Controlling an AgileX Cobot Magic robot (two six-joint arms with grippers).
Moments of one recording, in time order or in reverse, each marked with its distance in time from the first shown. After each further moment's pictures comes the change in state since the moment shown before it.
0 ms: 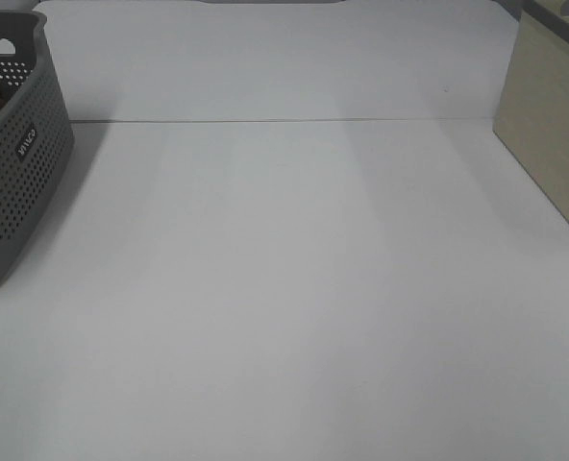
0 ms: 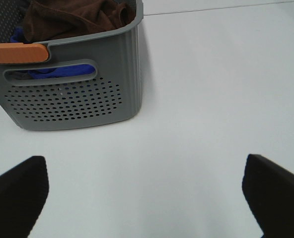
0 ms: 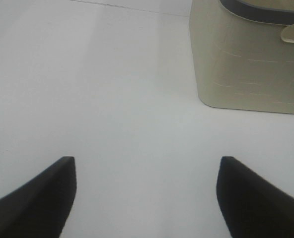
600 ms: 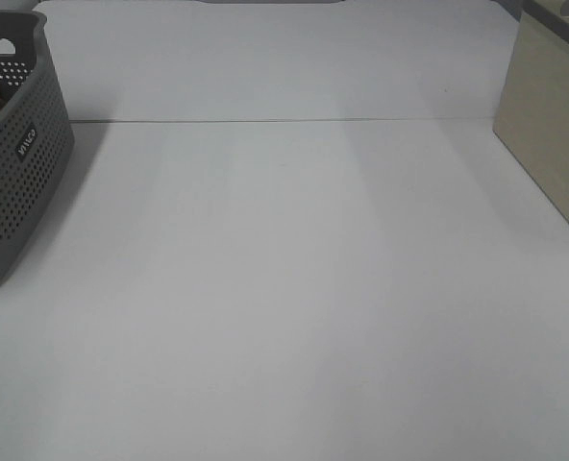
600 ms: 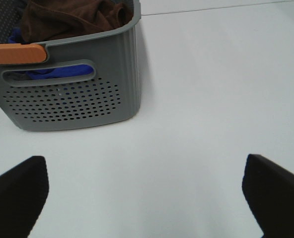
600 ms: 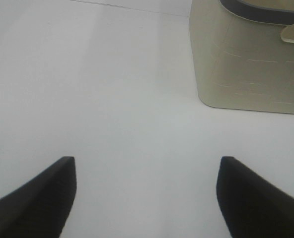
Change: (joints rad) left arm 0.006 0.000 0.000 0.001 0.000 0.000; right arm 0.000 0.000 0.000 0.000 0.000 0.000
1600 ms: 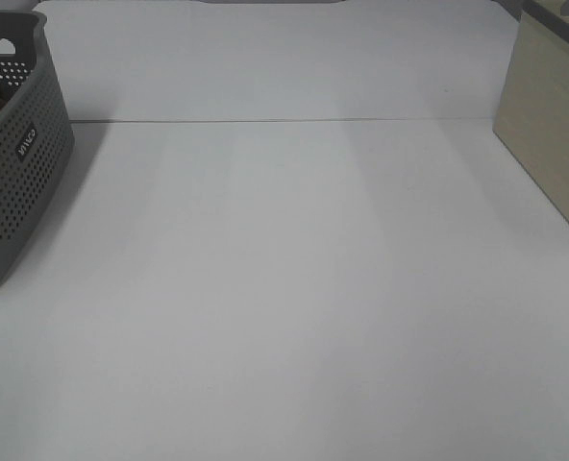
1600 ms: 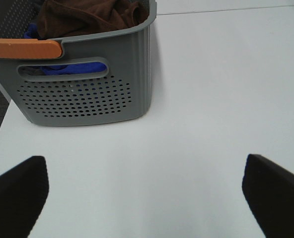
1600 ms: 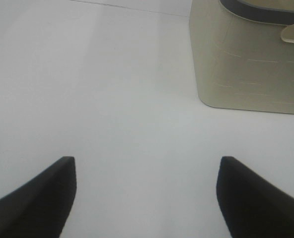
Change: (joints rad) left arm 0.042 0.000 0.000 0.000 0.000 0.000; right arm 0.000 0.000 0.000 0.000 0.000 0.000
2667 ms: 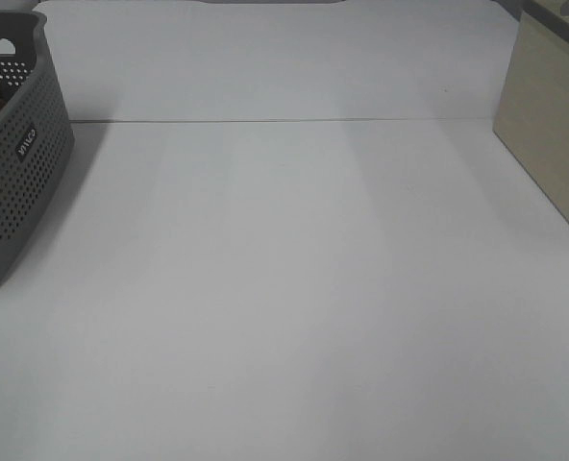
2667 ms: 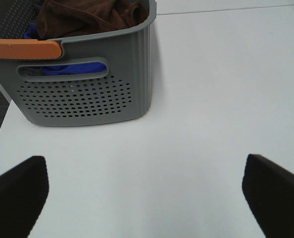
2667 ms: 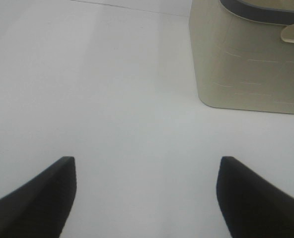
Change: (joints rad) left arm 0.000 0.000 0.000 0.000 0.000 0.006; right arm 0.000 0.000 0.000 0.000 0.000 0.000
